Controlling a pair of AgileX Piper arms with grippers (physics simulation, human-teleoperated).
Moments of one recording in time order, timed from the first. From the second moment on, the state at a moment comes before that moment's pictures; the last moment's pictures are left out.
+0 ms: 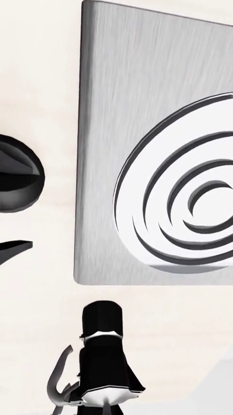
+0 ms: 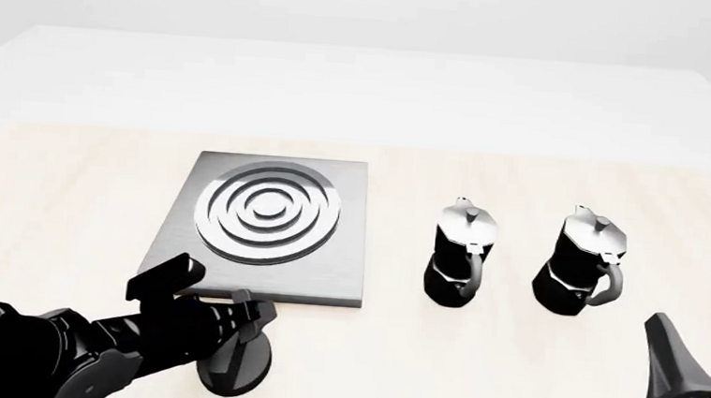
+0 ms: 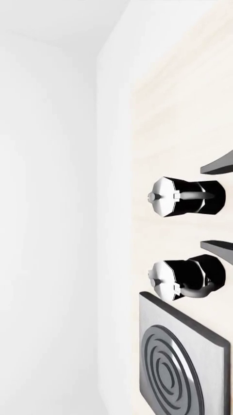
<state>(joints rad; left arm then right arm) -0.55 1.50 -0.34 -0.35 -0.90 0.01 0.05 0.00 -0.03 0.01</state>
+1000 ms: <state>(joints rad) -0.54 1.32 -0.64 -0.02 -0.70 0.01 0.02 0.00 0.00 0.00</state>
